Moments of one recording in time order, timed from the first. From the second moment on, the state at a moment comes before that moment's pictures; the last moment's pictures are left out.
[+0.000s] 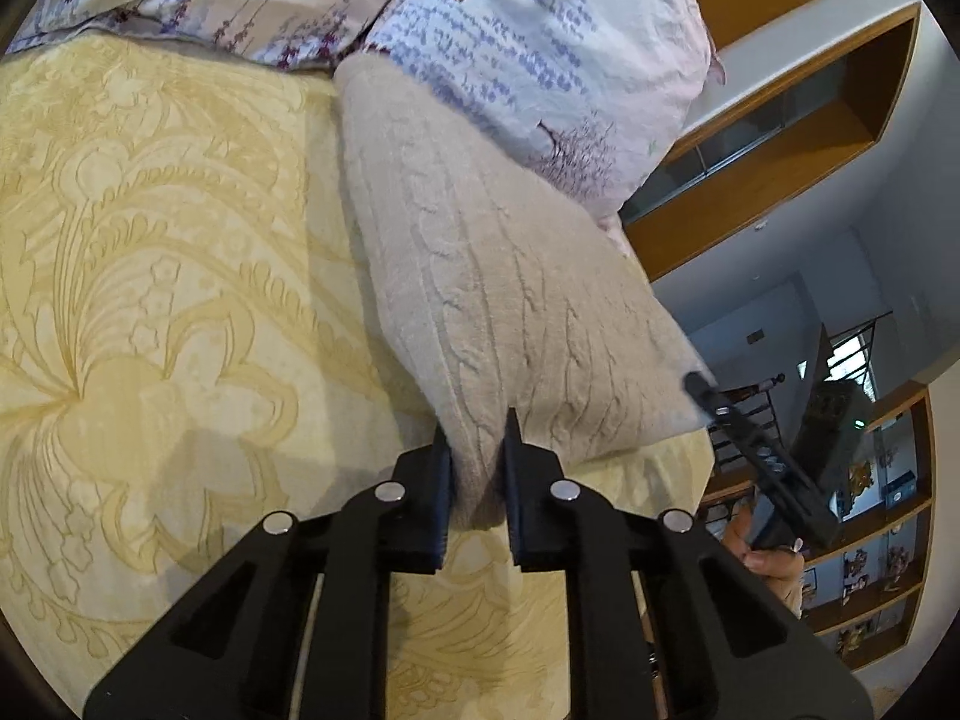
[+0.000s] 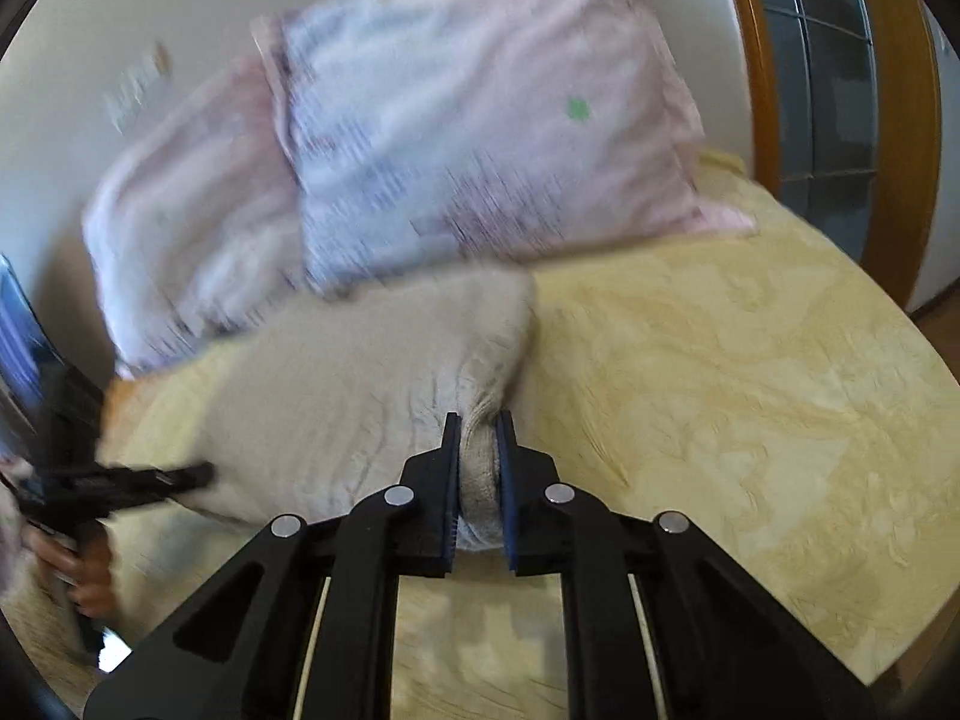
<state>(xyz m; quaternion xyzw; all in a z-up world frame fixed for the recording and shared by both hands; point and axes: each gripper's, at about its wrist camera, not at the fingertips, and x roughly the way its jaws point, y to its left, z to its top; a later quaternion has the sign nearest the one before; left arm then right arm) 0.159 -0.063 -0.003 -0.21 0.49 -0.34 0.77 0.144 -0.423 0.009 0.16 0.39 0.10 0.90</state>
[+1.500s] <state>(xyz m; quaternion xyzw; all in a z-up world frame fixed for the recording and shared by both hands) 0.218 -0.096 0.016 -0.13 0.48 -0.24 0.83 0.266 -0.435 0.005 0.18 0.40 0.07 0.90</state>
